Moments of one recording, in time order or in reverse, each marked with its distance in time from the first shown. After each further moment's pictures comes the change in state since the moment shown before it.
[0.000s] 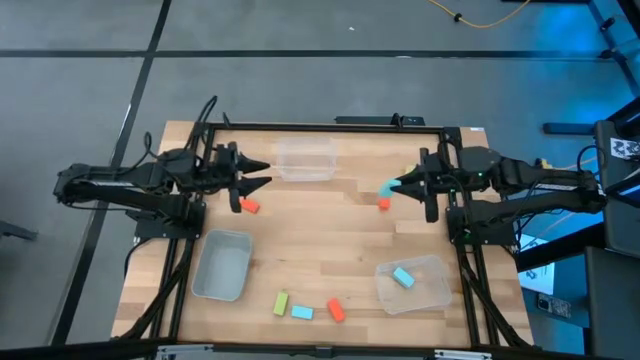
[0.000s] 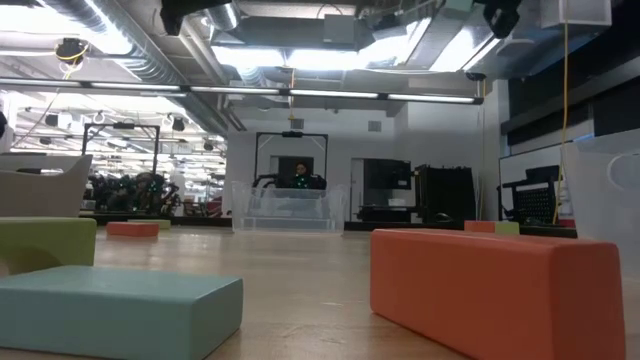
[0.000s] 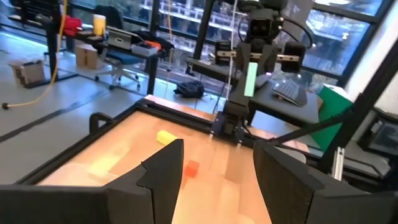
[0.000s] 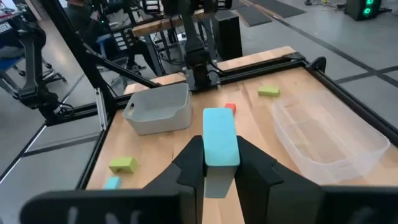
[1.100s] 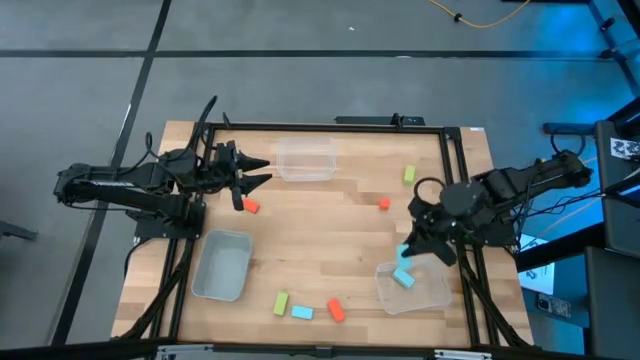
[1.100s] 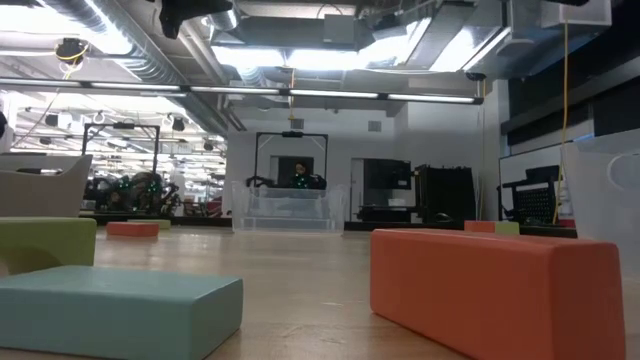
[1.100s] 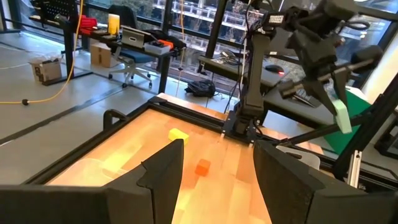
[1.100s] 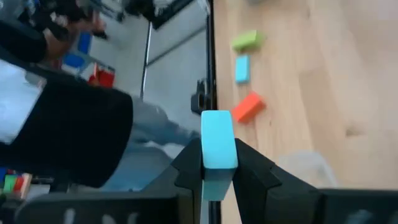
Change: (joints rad) left arm 0.000 0.008 0.000 -0.010 -0.049 0.000; right arm 0.401 0.233 0.182 -0.254 -0.219 0.559
